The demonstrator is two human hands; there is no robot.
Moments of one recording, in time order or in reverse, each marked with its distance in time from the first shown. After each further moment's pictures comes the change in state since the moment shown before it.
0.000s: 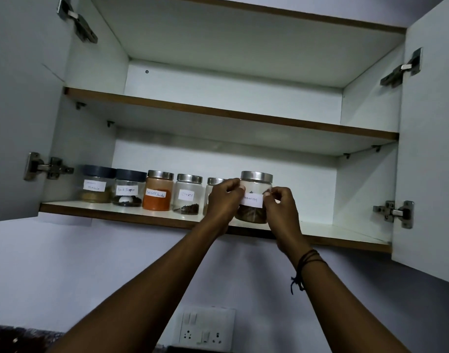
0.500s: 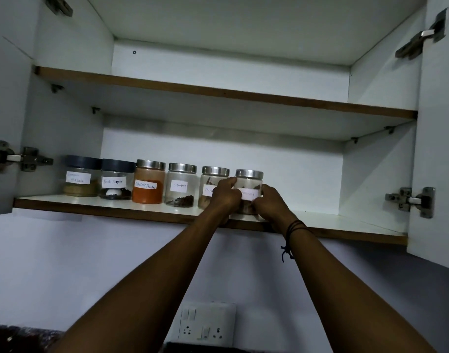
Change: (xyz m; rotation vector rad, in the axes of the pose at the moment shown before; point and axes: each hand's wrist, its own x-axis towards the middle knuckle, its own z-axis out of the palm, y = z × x) left_hand 0.054 -0.046 0.019 0.298 -0.083 -0.108; right_hand 0.055 0.031 0.024 -0.333 -0.338 0.049
